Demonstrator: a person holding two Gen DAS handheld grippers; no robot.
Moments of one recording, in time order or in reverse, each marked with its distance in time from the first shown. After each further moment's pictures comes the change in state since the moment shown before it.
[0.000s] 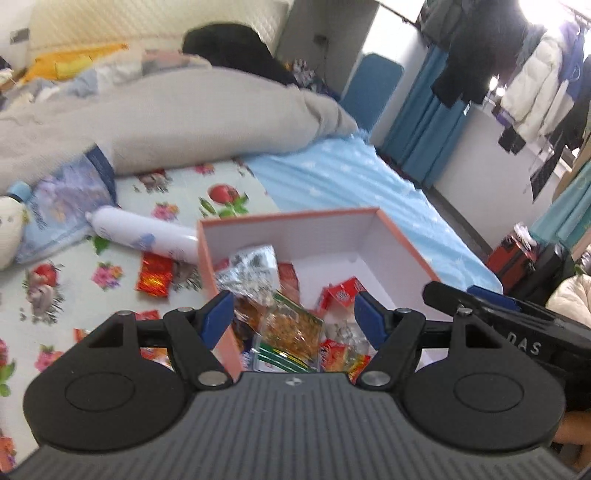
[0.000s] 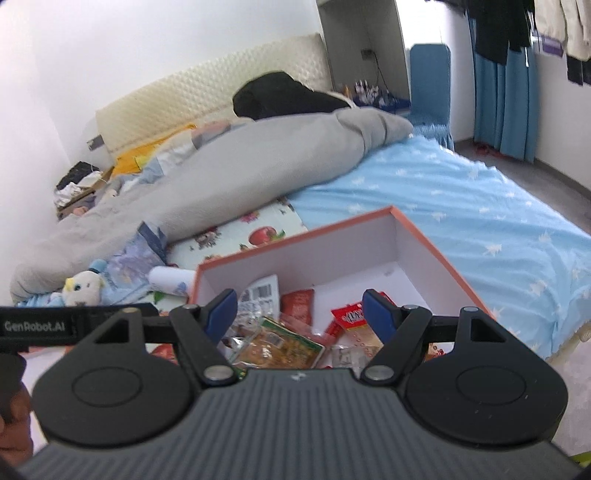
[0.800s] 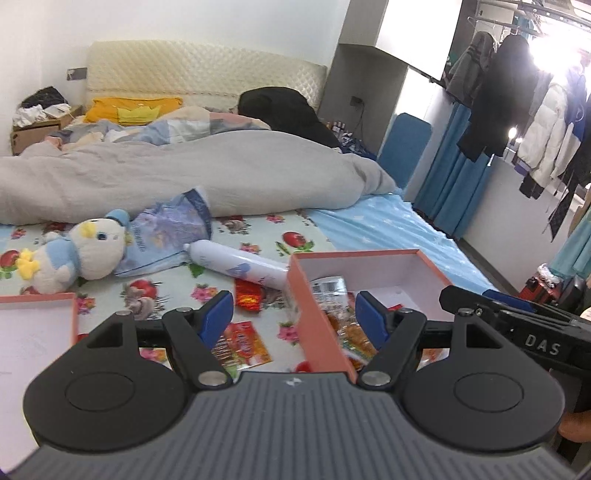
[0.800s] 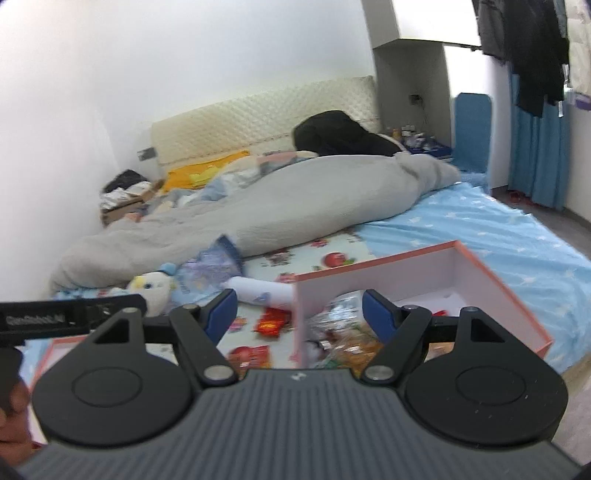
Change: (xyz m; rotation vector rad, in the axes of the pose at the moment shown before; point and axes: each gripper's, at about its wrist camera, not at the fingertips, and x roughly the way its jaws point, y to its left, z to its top) left arm -0.157 0.073 -0.059 -0.020 -0.193 0.117; right arm -0.067 0.108 -0.034 -0.091 -0.114 0.128
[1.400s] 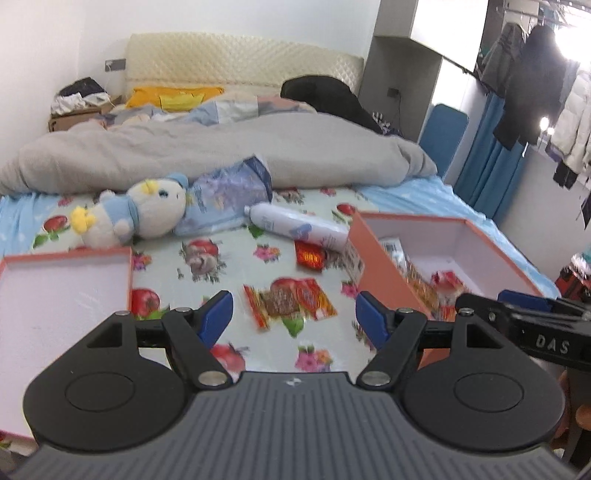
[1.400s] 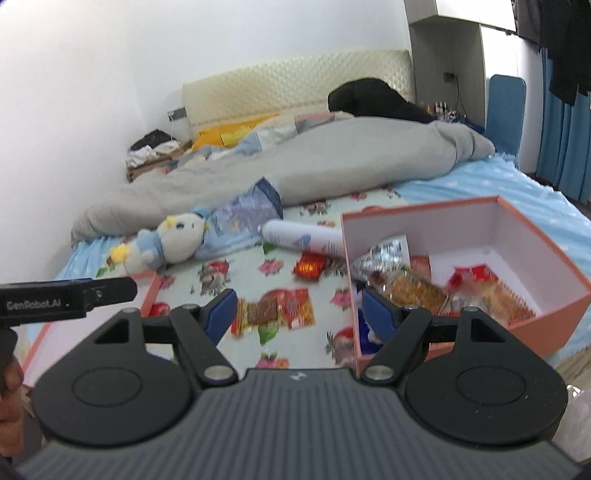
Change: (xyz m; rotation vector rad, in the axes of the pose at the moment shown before) left arm -0.016 0.057 -0.083 -0.015 0.028 0.114; right arm 0.015 0.035 -0.070 -0.058 0.112 0.006
